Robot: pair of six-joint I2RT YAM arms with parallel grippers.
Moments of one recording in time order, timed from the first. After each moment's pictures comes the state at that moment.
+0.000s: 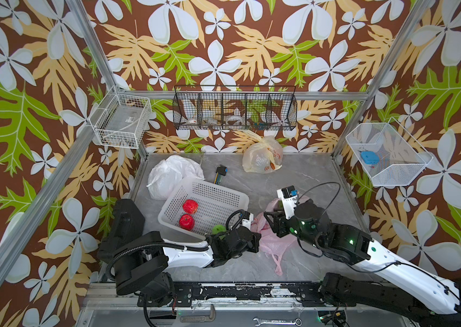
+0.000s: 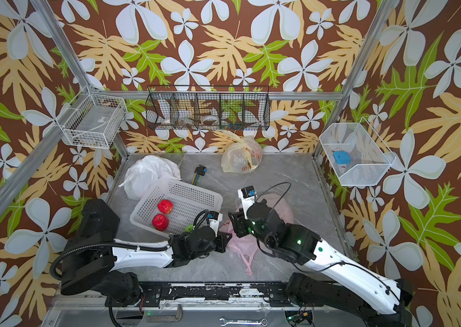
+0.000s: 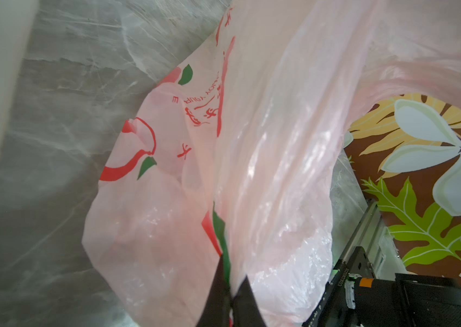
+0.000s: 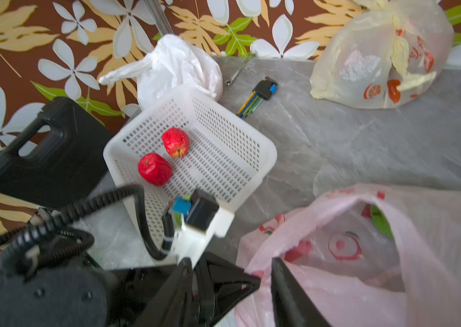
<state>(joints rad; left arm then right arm) -1.12 1.51 0.64 0.34 -0.17 -0.89 1.04 0.90 0.97 -0.63 0.30 0.52</state>
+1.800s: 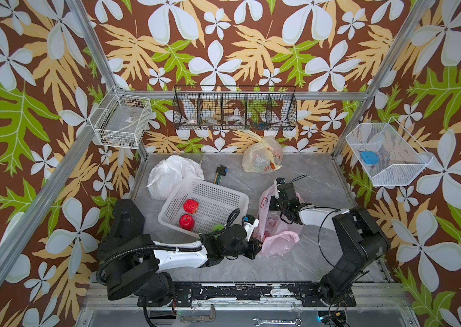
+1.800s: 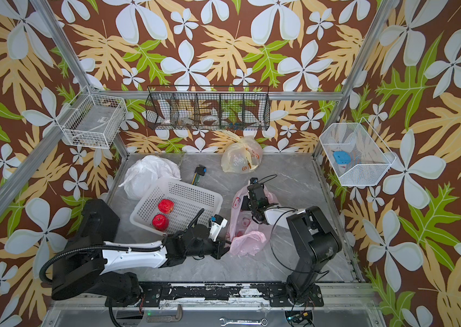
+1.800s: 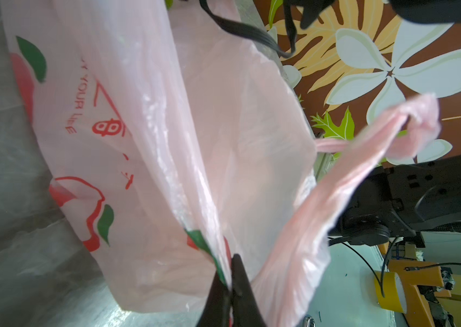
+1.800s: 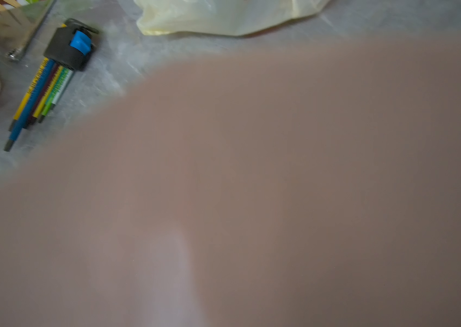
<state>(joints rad) -1.10 1.44 0.59 0.34 0.17 -0.80 0.40 1.75 0.83 0.20 0.04 0.37</state>
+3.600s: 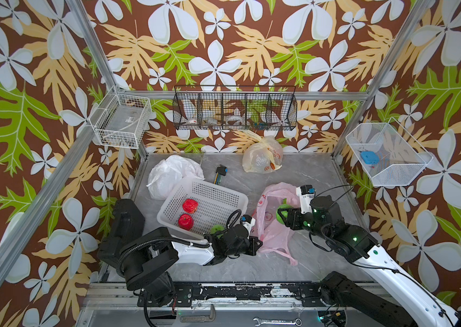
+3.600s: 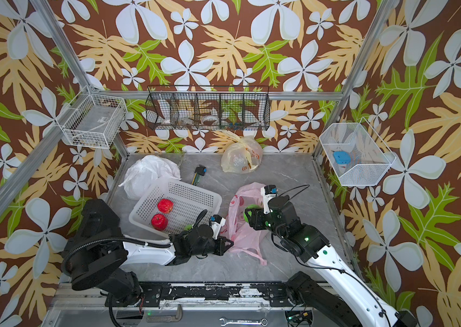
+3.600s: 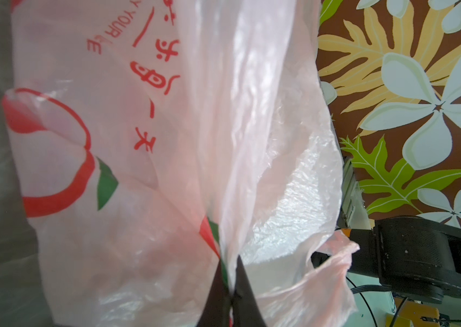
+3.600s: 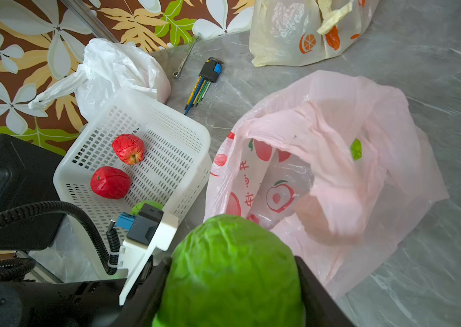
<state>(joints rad) -1.06 1.57 0.58 0.42 0.11 -0.90 0.58 0.86 0.87 -0.61 0.01 0.49</state>
